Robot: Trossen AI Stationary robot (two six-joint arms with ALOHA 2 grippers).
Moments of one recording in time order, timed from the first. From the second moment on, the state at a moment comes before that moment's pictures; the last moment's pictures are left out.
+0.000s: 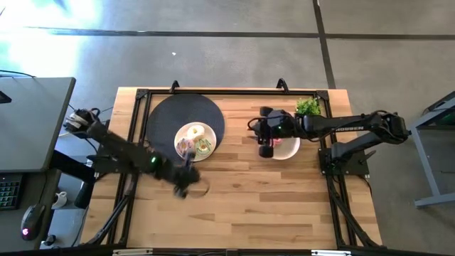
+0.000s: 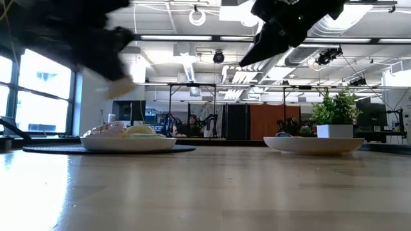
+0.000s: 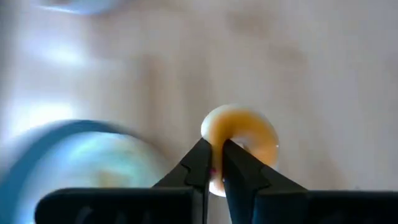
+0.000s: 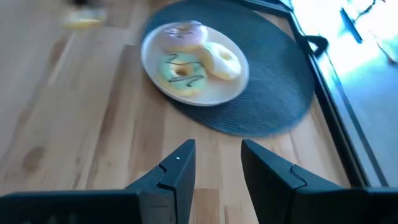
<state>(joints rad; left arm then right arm) -0.44 1.34 0.84 -0.45 -0.42 -0.04 -0.12 1.31 0.90 -0.19 0.07 -0.24</state>
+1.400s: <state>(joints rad) 0.07 1.61 0.90 0.59 -0.59 0.34 -0.17 1.41 0.90 0.16 0.31 0.15</state>
